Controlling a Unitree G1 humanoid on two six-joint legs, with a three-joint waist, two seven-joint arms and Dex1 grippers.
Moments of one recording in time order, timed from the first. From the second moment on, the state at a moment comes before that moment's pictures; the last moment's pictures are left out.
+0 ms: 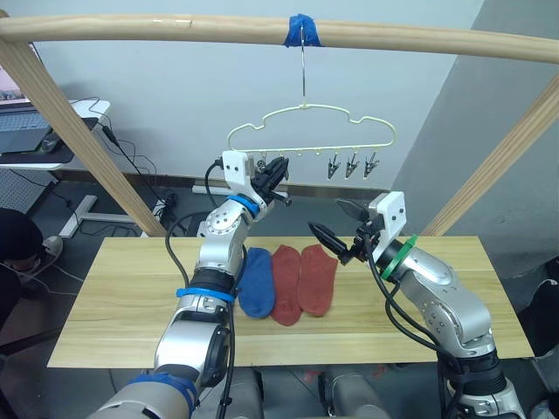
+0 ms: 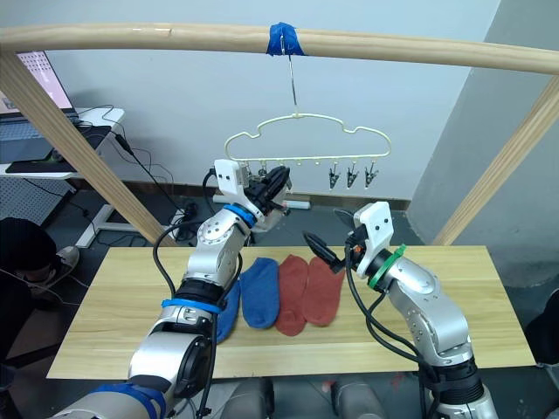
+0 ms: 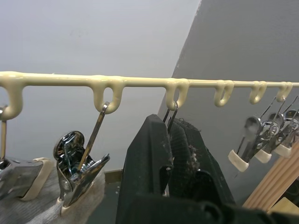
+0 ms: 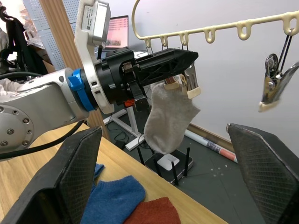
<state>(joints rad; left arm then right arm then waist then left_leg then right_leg) -0.76 0.12 0.08 0.62 -0.21 -0.10 -0.49 -0.25 -0.28 0.11 -0.38 0.39 0.51 0.47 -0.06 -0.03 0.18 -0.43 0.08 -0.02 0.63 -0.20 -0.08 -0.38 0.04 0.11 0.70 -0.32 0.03</state>
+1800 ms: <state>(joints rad) -0.74 0.35 0.28 0.28 -0.76 0.97 -0.60 -0.32 -0.17 0.30 -0.03 -0.02 0.23 0.52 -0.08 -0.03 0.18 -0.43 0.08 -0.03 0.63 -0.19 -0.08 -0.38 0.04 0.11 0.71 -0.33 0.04</state>
